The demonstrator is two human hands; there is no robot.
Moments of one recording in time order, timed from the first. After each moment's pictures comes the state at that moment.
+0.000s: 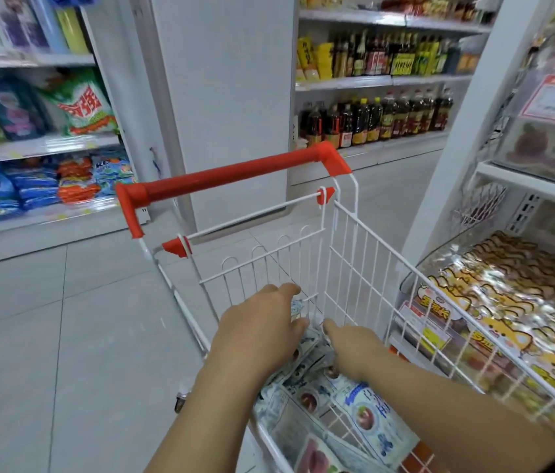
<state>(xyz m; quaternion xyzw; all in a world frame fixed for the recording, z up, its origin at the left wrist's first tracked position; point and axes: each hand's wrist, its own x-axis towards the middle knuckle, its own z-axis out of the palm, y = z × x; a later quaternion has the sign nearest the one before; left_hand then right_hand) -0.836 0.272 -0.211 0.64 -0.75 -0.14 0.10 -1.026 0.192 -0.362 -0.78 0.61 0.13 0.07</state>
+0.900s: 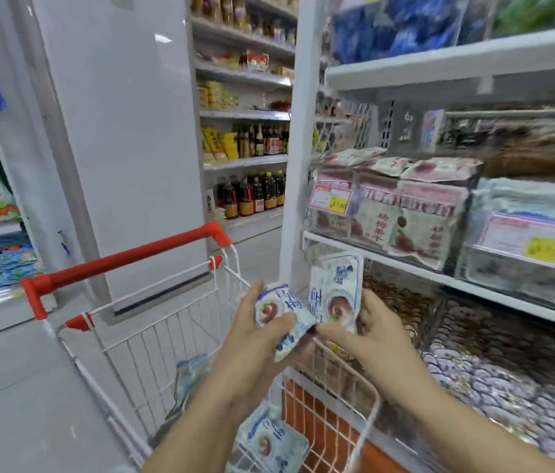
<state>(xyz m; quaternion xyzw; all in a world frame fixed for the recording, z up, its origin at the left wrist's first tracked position) -0.955 0.354 -0.131 0.34 -0.42 -0.69 0.49 -1.124 0.385 -0.144 -0.56 0.55 -0.55 0.29</state>
